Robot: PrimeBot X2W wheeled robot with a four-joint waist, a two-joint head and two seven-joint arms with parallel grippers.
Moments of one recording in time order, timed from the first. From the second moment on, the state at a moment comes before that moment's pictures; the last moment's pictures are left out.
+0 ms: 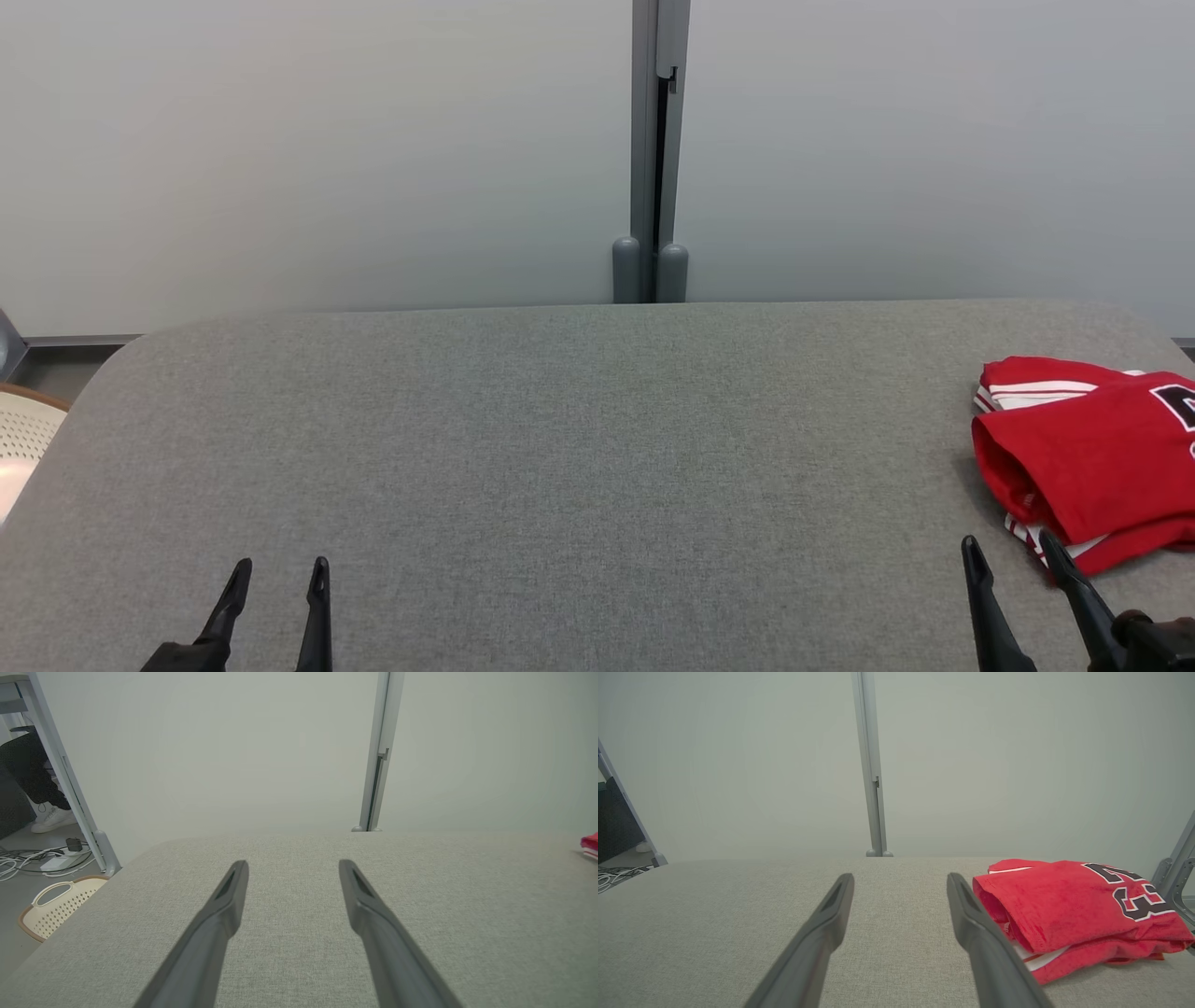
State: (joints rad) left arm 0.19 0.23 -0.15 0.06 -0.30 0.11 -0.17; right arm 0.26 -0.07 0.00 -0.13 0.16 0.13 0.00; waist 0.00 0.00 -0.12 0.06
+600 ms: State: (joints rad) left arm 0.19 0.24 -0.15 0.07 -0.31 0.12 -0.17; right arm 0.27 -0.07 -0.01 -0.13 0.16 0.13 0.00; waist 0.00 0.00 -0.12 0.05
